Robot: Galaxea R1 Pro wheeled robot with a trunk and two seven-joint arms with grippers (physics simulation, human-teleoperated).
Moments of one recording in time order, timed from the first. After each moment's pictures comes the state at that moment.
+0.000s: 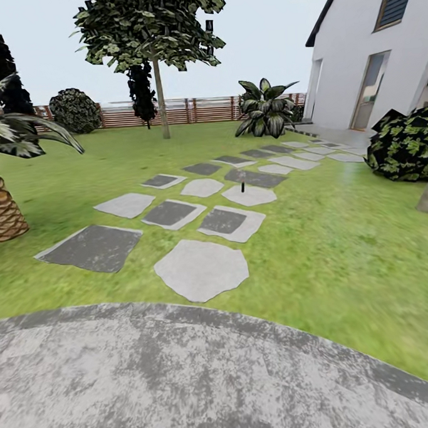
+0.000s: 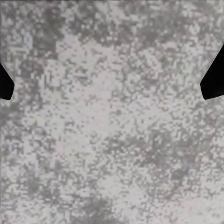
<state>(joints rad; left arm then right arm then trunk) -0.22 0.02 0.13 -0.25 0.00 -0.31 0.05 -0.08 -0.05 0.06 -0.46 0.08 -0.26 -0.21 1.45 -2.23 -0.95</state>
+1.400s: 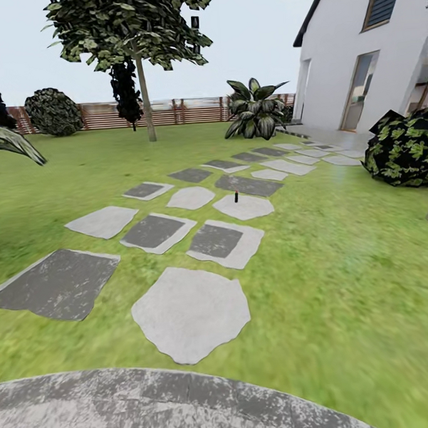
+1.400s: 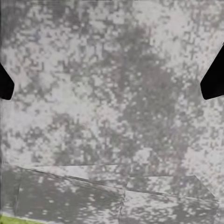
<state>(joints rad) -0.22 0.02 0.13 -0.25 0.00 -0.31 0.05 -0.08 -0.05 0.05 -0.46 0.08 -0.26 -0.21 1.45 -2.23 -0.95</state>
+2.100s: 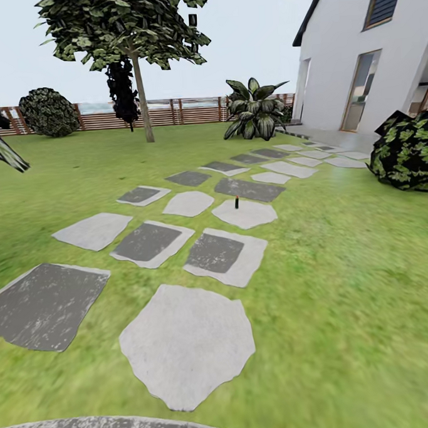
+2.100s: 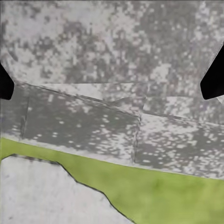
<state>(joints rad) -0.22 0.02 0.13 -0.25 0.00 -0.31 0.05 -0.08 -0.05 0.05 -0.46 0.08 -0.26 -0.21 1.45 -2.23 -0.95</state>
